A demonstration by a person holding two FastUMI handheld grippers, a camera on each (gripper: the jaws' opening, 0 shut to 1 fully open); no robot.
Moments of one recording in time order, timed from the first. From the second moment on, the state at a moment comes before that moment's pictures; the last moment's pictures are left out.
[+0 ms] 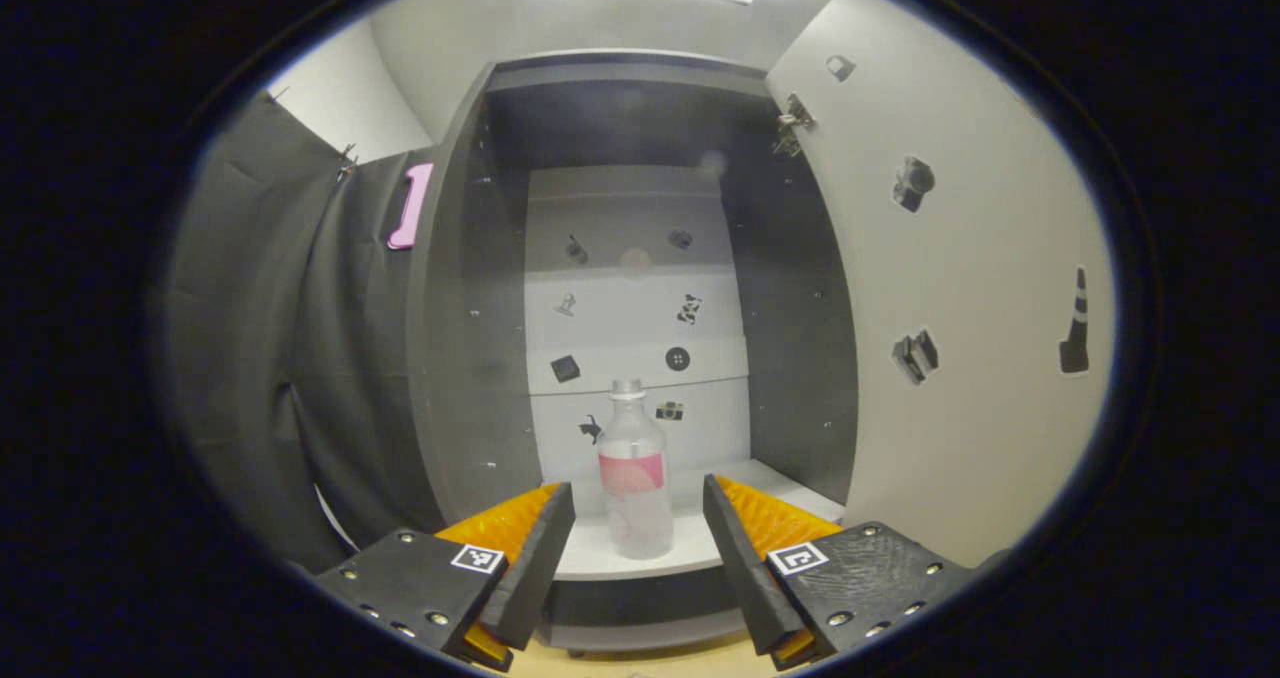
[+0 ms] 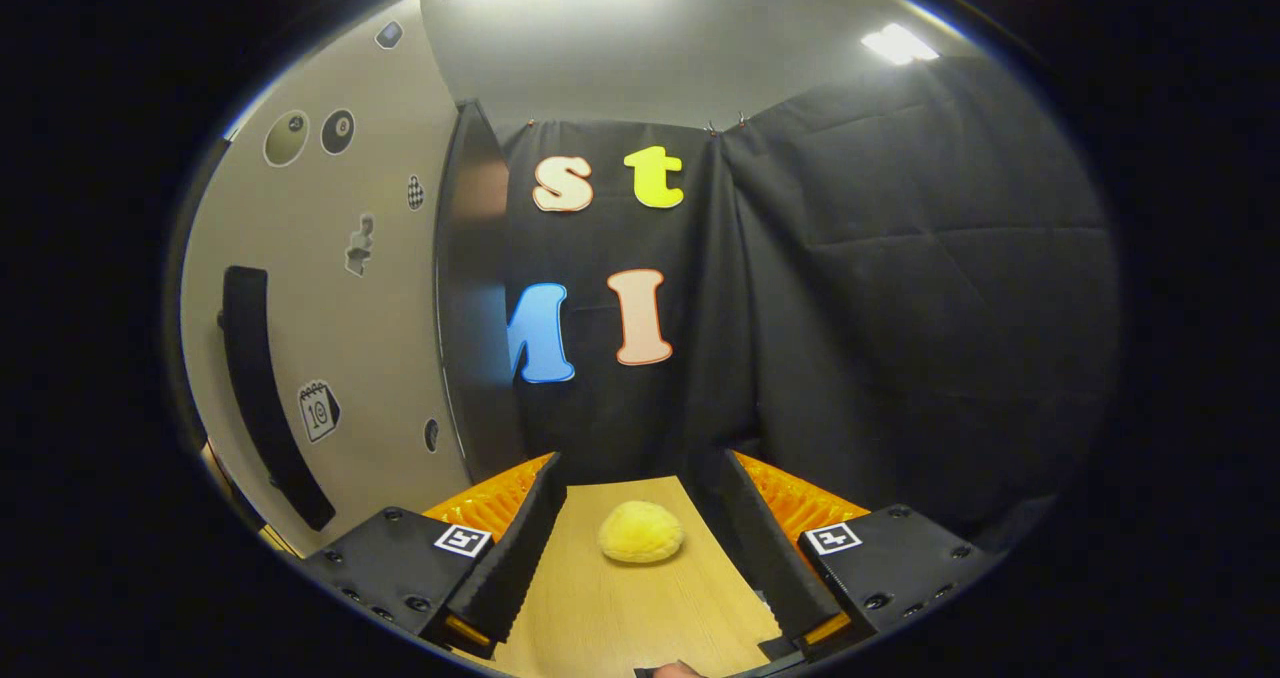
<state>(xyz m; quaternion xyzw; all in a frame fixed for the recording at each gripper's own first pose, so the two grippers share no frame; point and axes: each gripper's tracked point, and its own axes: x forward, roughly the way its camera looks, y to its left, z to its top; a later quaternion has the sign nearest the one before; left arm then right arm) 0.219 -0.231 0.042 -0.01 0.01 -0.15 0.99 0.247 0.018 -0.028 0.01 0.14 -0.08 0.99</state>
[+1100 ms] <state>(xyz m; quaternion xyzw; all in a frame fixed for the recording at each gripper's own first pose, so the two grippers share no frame) 0.332 -0.249 -0.022 -0.02 0.04 -0.17 0.98 0.272 0.010 -0.071 0.02 0.19 -0.14 0.97</state>
